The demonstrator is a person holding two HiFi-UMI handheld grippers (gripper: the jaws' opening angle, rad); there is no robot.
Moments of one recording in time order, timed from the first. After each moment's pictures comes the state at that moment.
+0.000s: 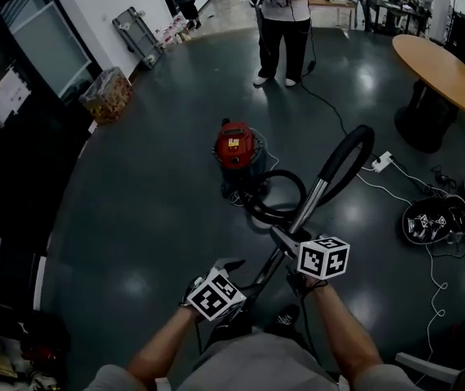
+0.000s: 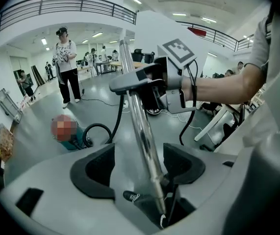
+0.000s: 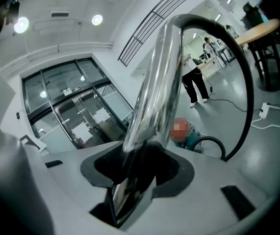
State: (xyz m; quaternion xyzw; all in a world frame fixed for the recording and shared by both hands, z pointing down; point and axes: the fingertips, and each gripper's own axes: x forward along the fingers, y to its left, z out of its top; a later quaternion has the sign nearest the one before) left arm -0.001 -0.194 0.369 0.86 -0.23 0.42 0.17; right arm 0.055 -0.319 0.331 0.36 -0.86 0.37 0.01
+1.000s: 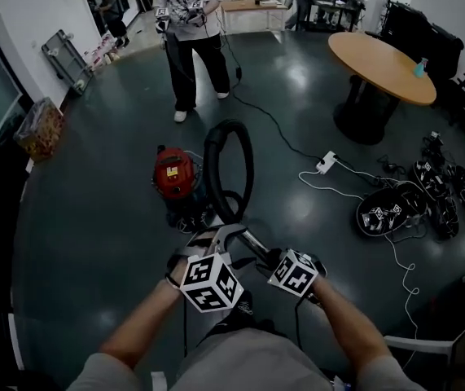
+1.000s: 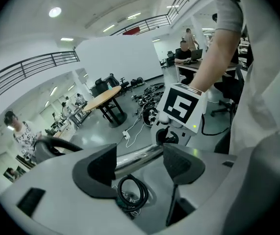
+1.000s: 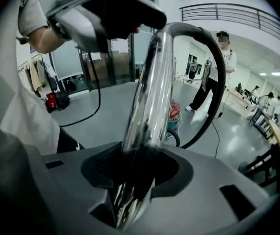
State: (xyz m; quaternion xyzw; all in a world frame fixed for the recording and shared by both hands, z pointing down) left arm 0.108 -0.363 0.274 0.89 -0.09 0.41 -0.17; right arm 0.110 -0.351 0.401 0.26 -0.86 0.11 0.42
